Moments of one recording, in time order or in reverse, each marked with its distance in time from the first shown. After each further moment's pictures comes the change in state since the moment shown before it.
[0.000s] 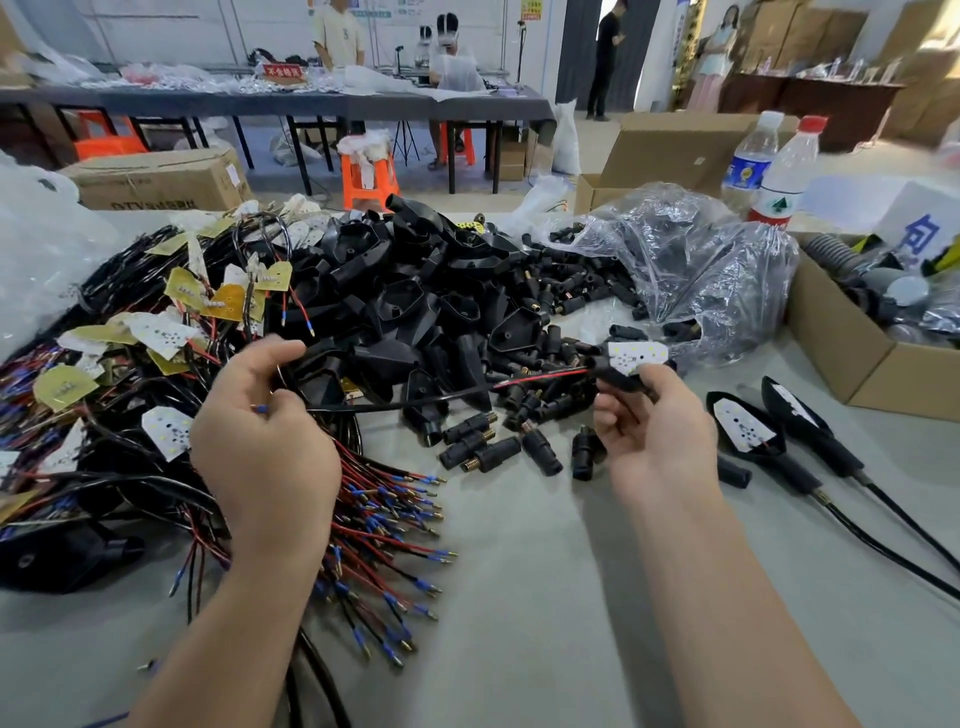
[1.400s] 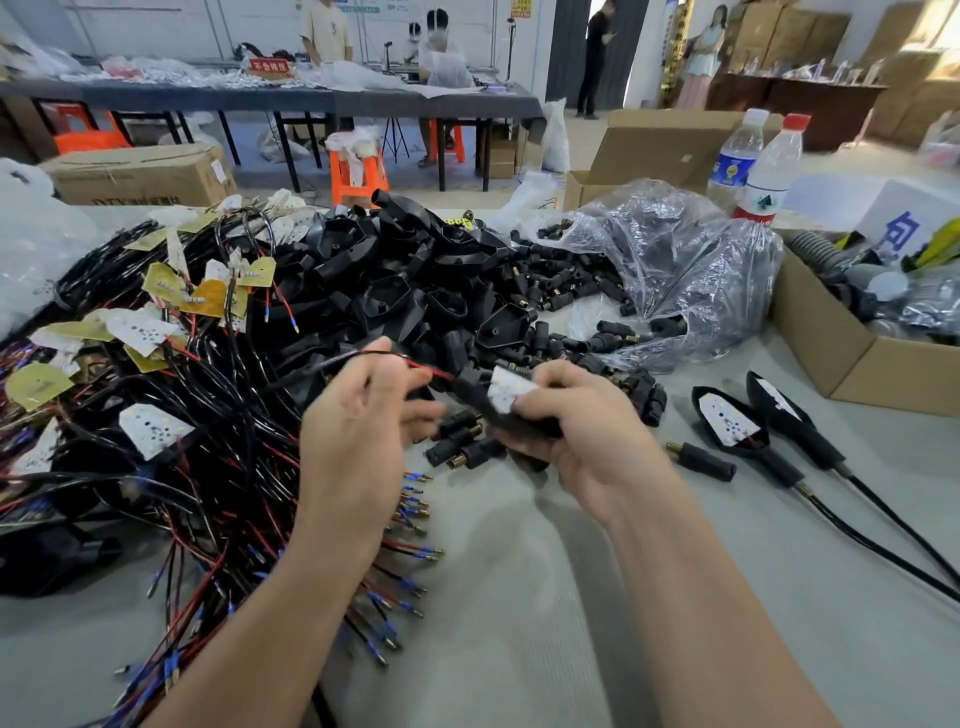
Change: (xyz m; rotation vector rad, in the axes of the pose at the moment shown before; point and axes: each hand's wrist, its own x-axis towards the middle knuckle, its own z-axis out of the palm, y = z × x) left_hand -0.033 0.018 0.031 -0.352 -0.501 -0.342; right_hand -0.023 0.015 0.012 -0.533 -0.454 0.045
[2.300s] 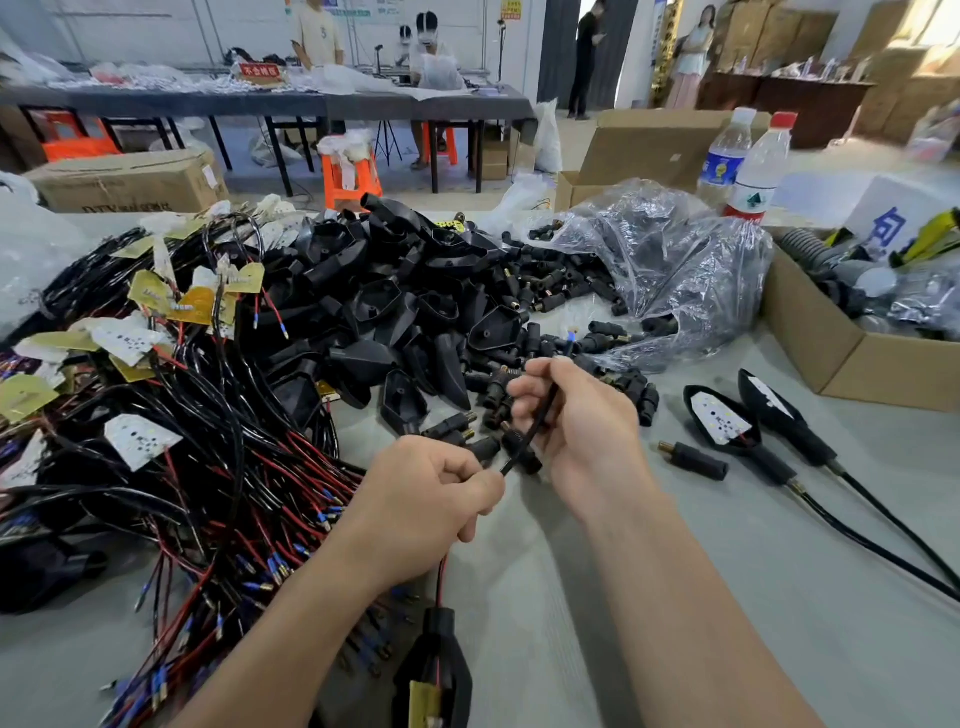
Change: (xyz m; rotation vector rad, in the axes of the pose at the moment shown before) left_hand -0.012 -0.016 0.003 0.581 -0.554 -0.034; right_hand 0.008 0.005 0.004 0.288 0.184 -0.054
